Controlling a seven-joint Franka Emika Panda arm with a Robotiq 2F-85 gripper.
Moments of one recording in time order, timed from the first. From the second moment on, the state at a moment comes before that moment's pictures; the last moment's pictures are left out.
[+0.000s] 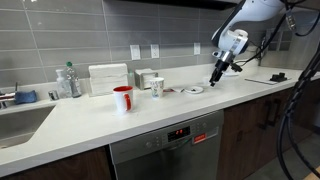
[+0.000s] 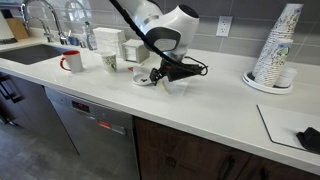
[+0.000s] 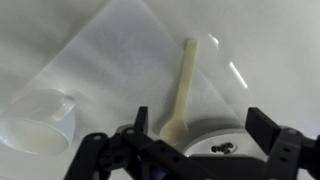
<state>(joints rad) -0.46 0.60 0.02 -1.59 0.52 2.23 -1.69</state>
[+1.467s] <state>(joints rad) -0.48 0.69 0.05 -1.50 0.62 2.22 -1.71</state>
